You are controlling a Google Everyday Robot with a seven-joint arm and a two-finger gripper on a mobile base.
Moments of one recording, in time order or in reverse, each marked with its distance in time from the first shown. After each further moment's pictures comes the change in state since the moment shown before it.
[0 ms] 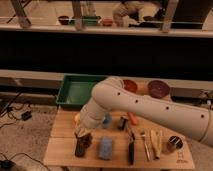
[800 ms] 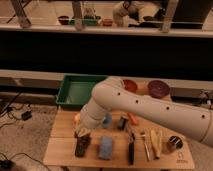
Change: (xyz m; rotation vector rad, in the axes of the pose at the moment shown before) arm 0.002 0.001 -0.006 0.025 0.022 0.012
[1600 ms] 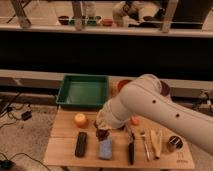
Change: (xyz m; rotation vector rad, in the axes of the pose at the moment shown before) arm 0.049 0.033 -0.095 0.214 0.144 0.132
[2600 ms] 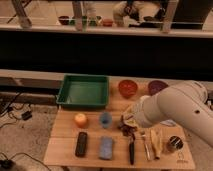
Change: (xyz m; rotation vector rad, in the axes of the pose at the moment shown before) arm 0.079 0.015 -0.054 0.123 0.094 0.163
